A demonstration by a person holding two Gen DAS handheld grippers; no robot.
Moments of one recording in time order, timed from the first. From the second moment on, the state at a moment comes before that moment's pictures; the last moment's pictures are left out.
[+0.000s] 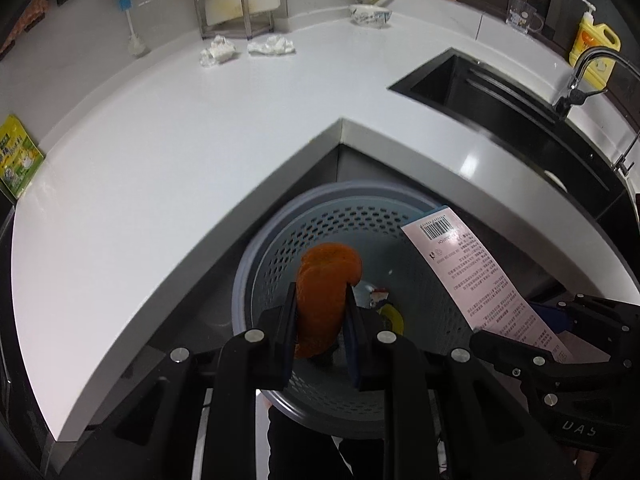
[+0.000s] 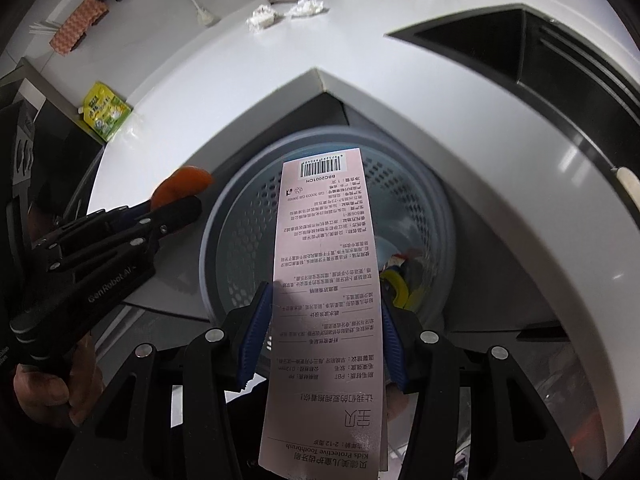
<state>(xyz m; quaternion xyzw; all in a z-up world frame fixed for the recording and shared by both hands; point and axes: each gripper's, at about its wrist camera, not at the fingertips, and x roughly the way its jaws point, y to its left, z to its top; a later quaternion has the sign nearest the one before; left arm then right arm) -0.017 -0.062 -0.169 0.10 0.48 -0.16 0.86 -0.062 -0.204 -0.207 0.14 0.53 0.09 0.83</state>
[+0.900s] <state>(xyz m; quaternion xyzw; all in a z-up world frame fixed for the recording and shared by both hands) -0.001 -0.045 -0.185 0.07 0.50 -0.12 0.85 -0.041 -0.207 -0.232 0.15 0.54 0.10 0.82</state>
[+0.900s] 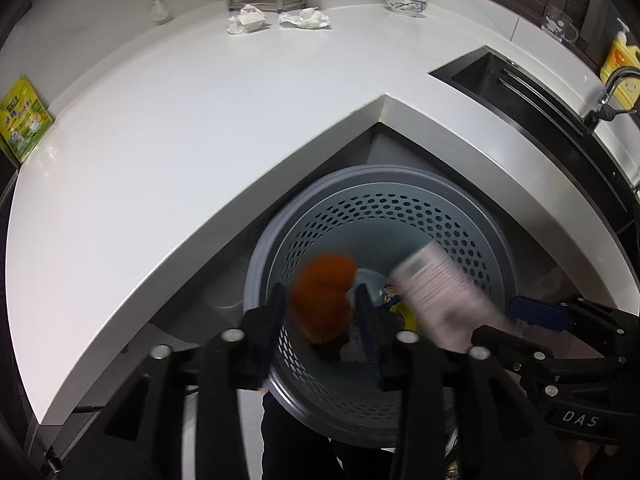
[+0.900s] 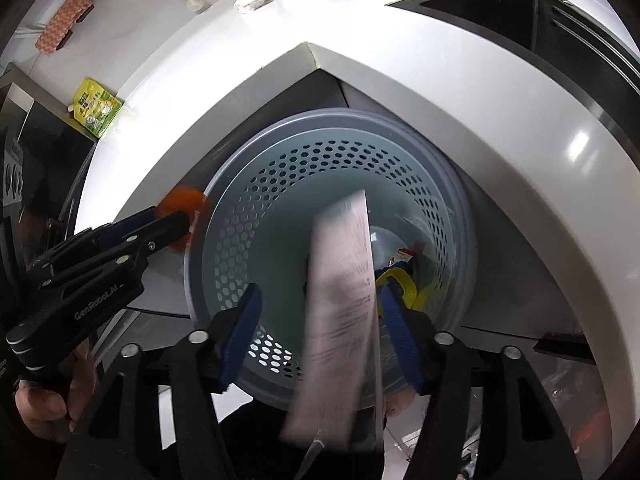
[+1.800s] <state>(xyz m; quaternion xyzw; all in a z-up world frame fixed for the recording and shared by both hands) 0.060 0.002 -0.088 0.05 0.42 -0.10 0.90 0.016 -0.201 -0.143 0.15 0.45 0.08 0.88</state>
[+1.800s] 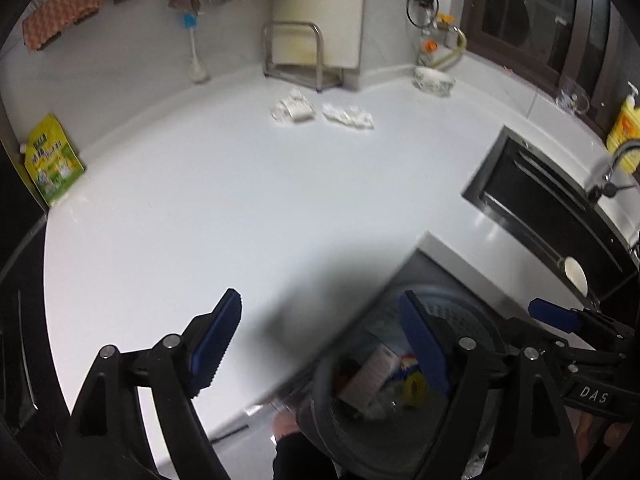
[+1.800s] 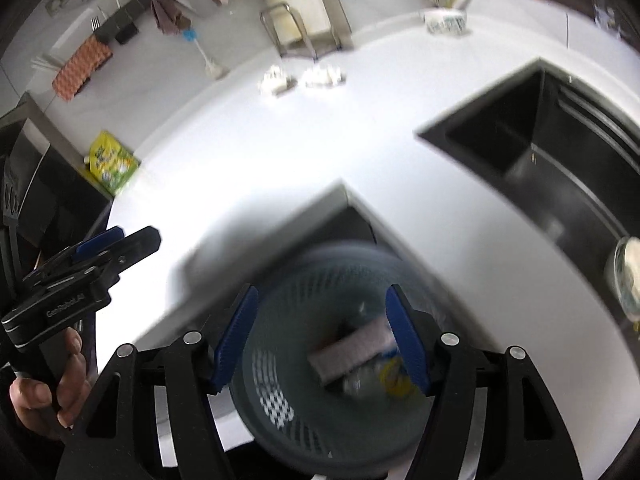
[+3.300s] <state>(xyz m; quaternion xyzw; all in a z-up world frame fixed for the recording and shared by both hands) 0.417 0.007 -0.115 0.06 0.39 -0.18 0.90 0.384 -0.187 -0.164 0.09 0.44 0.00 0.89</state>
